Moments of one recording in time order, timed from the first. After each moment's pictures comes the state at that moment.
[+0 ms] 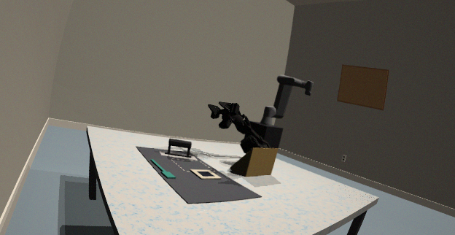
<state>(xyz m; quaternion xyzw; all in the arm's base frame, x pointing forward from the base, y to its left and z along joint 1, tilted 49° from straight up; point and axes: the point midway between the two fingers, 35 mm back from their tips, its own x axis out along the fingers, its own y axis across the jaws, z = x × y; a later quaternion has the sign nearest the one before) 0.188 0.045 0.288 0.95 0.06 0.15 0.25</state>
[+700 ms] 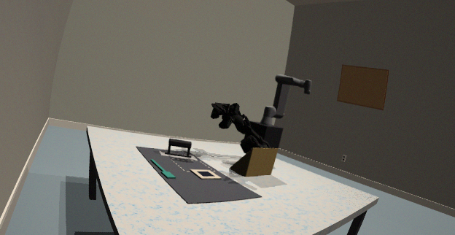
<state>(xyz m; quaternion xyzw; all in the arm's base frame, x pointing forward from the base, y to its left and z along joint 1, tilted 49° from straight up) 0.188 0.045 0.288 0.95 0.06 0.15 0.25</state>
